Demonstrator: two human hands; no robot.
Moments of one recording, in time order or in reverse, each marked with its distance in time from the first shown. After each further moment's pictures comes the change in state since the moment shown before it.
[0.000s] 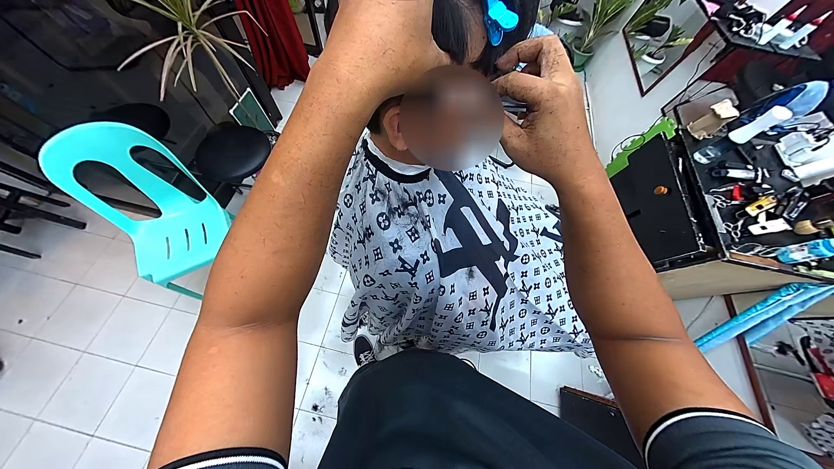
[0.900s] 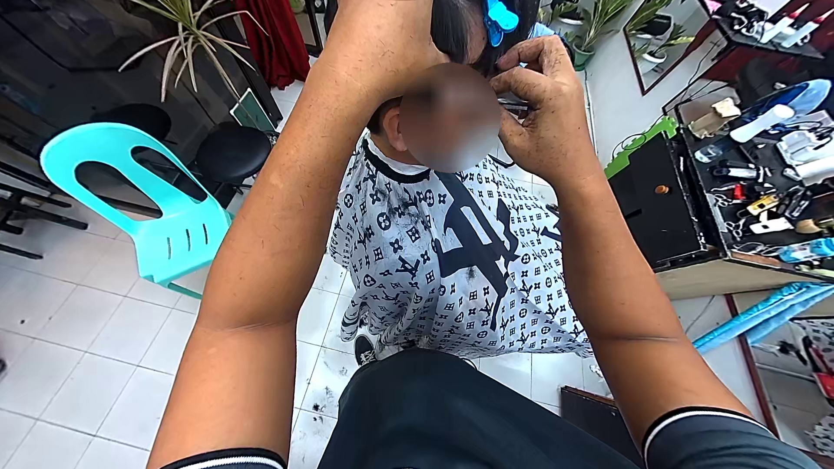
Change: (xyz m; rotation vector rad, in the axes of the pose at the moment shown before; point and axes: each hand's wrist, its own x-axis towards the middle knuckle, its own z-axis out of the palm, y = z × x) left_hand -0.002 0.000 -0.001 0.019 0.006 0.009; right_hand -0.001 0.000 0.001 0.020 0.023 0.007
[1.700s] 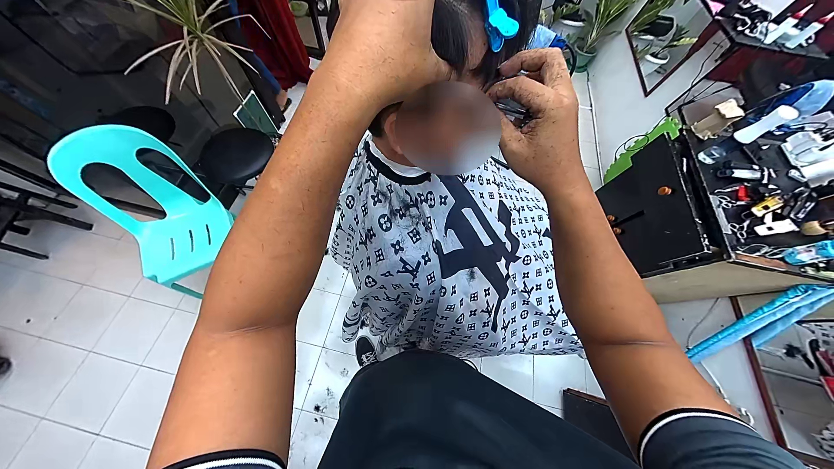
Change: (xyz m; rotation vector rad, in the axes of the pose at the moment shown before) left_hand -0.003 0.004 -0.003 0.006 -0.018 -0.031; right_hand -0.009 0.002 0.013 0.081 0.117 0.043
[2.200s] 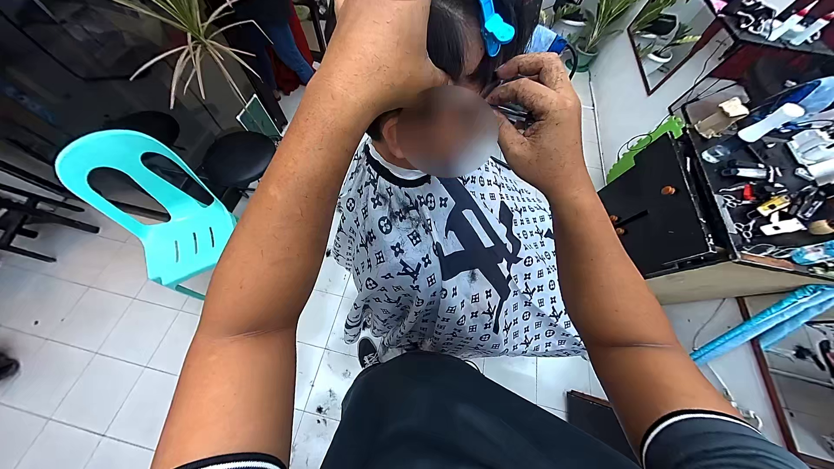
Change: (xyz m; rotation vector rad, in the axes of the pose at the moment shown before) left_hand -0.002 0.000 0.000 0.016 -0.001 0.013; right_hand -0.001 0.000 -0.004 0.001 -0.005 -0.011
